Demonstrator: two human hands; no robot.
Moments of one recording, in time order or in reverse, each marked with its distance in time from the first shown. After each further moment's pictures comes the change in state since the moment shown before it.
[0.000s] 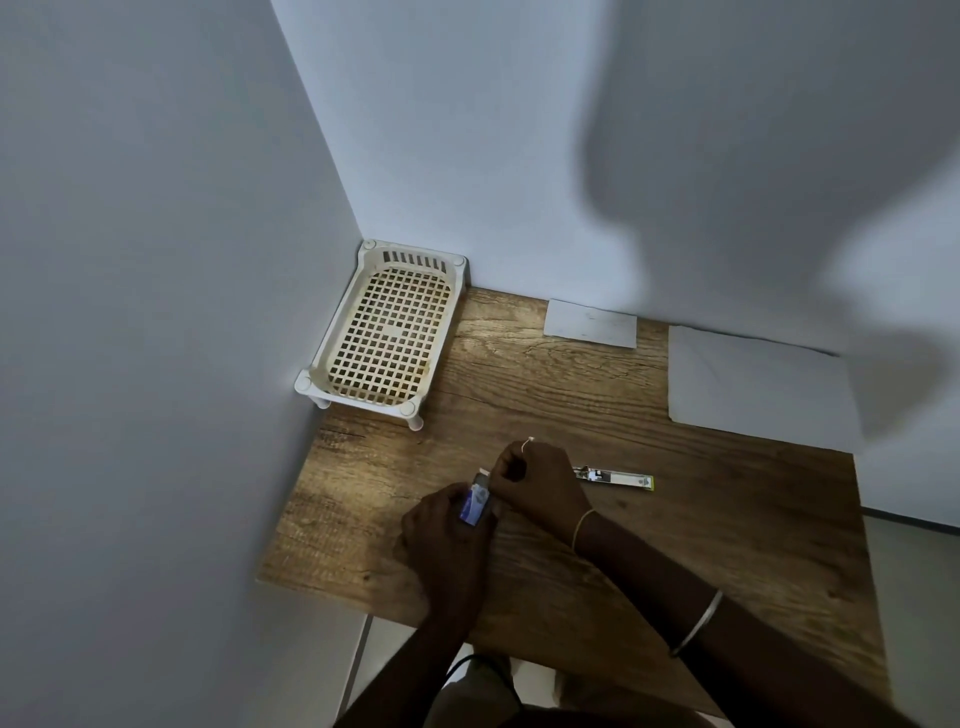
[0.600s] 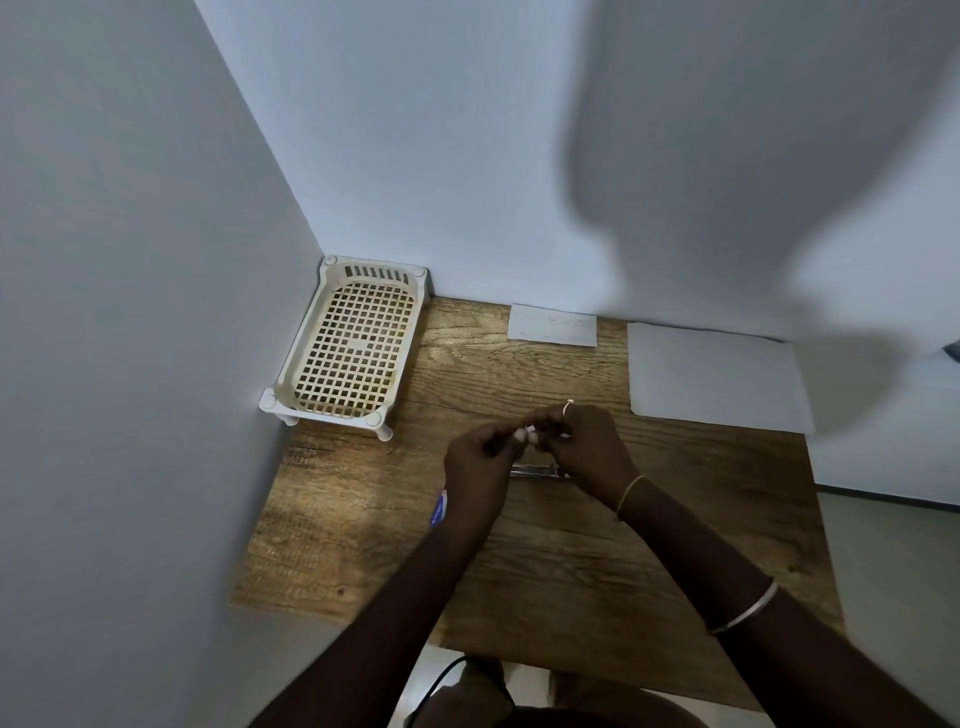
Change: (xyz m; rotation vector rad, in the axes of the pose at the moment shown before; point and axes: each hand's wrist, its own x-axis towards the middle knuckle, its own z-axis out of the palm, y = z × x) left_hand 0.042 0.091 0.020 -0.587 -0.442 0.090; right_hand -0.003 0.023 -0.088 0.046 0.167 -0.042
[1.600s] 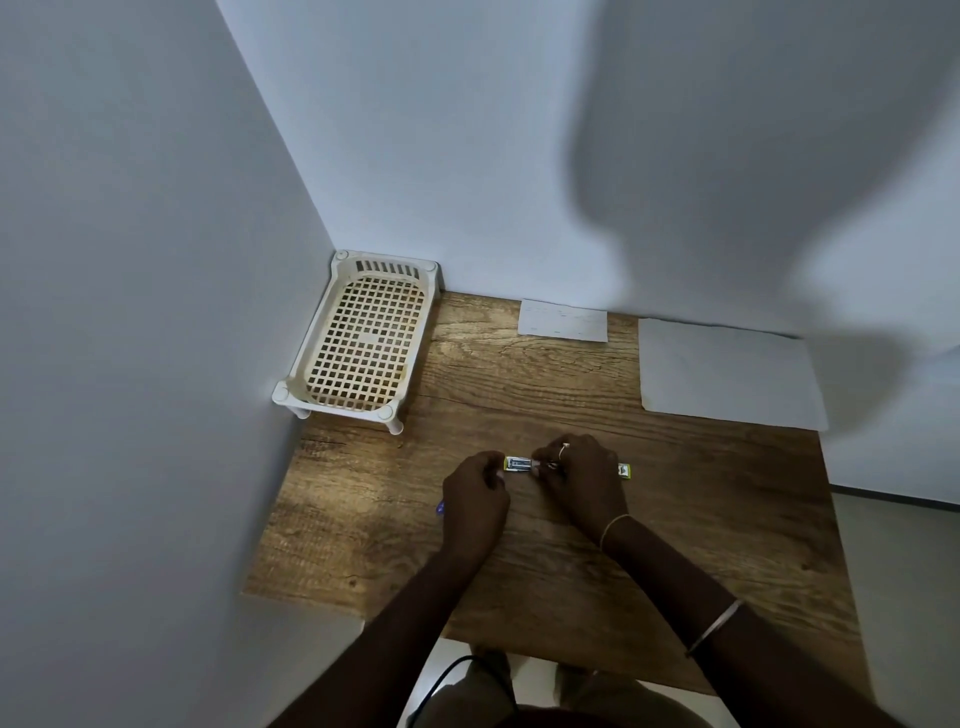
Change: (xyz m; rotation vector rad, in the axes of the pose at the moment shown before) left_hand -0.026 -0.016 -0.012 0.484 0.103 -0.099; right_hand -0.027 0.040 0.047 -0.410 -0.009 0.069
